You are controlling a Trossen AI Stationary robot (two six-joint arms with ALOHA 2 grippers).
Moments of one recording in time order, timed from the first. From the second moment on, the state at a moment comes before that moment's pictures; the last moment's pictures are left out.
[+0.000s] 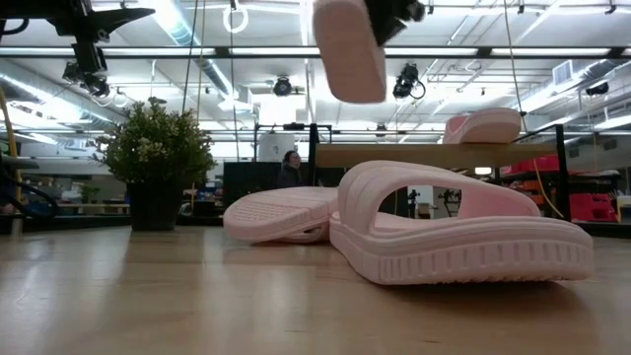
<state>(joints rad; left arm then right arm) -0.56 0.21 0.23 0.37 -0.85 -0.89 -0.15 1.58 1.67 -0.88 0.65 0.00</state>
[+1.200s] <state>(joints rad) -0.30 0.24 0.23 0.36 -0.88 -0.82 -0.57 1.22 1.02 -0.49 0.21 -0.25</state>
